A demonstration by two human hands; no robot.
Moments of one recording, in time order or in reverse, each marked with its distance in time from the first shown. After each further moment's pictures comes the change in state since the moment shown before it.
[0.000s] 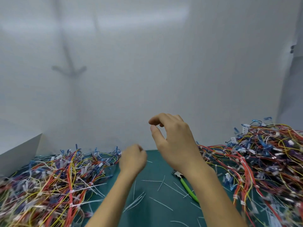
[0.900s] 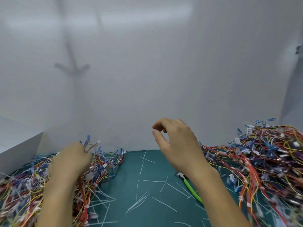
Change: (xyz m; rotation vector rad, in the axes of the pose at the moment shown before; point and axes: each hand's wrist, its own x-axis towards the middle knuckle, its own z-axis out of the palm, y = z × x) left_hand -0.013 -0.091 -0.112 0.219 0.183 -0.199; right_hand -0.001 0.007 0.010 -0.076 -0.078 0.033
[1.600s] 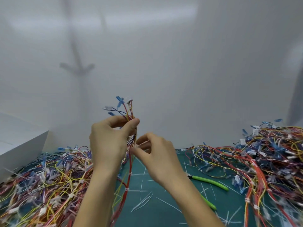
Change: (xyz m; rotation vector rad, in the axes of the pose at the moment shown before) left_hand -0.051 0.080 -0.017 -1.134 0.167 0.277; right_hand -0.009 -0.032 0.048 0.378 -0.138 0.204
